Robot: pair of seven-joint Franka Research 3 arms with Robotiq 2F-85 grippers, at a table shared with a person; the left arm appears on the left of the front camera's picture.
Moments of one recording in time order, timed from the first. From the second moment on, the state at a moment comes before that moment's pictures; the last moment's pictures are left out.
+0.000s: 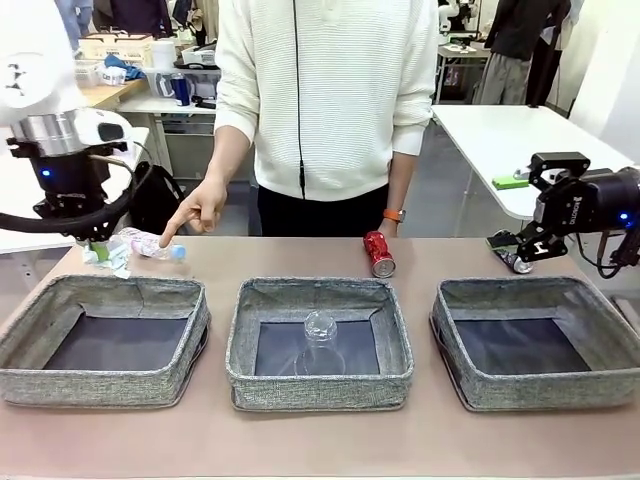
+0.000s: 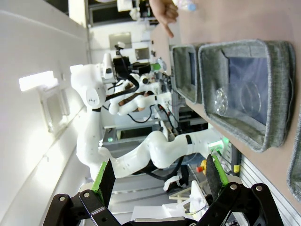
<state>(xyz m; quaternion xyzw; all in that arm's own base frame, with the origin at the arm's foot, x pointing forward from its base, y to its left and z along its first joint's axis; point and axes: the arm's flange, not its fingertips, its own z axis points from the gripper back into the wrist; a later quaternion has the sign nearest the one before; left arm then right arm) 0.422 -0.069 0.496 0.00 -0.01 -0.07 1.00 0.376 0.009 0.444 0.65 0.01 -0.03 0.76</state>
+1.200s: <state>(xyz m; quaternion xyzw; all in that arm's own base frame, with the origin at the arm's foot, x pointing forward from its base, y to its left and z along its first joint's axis) 0.409 -0.085 0.507 -0.11 0.04 -0.12 0.99 0.376 0.009 0.444 0.65 0.01 -0.03 0.76</state>
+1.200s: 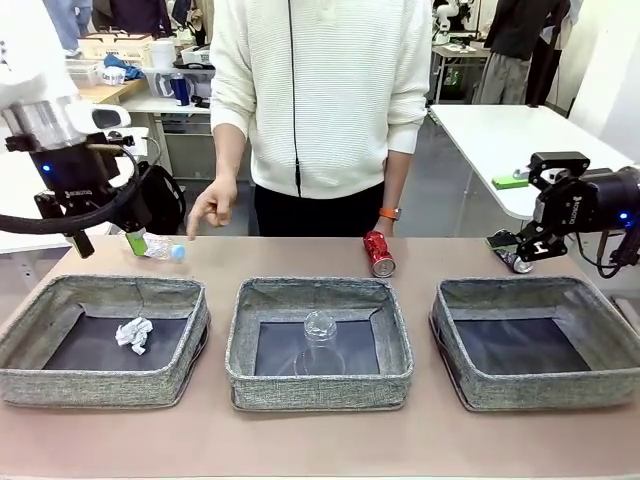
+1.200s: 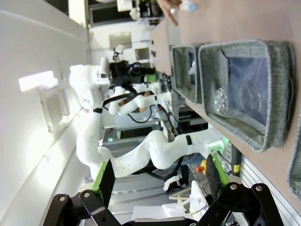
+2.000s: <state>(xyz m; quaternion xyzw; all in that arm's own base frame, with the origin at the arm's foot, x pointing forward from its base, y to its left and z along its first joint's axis) 0.440 0.057 0.539 -0.61 0.08 -0.10 0.78 0.376 0.009 0.444 0.65 0.01 -0.03 0.76</state>
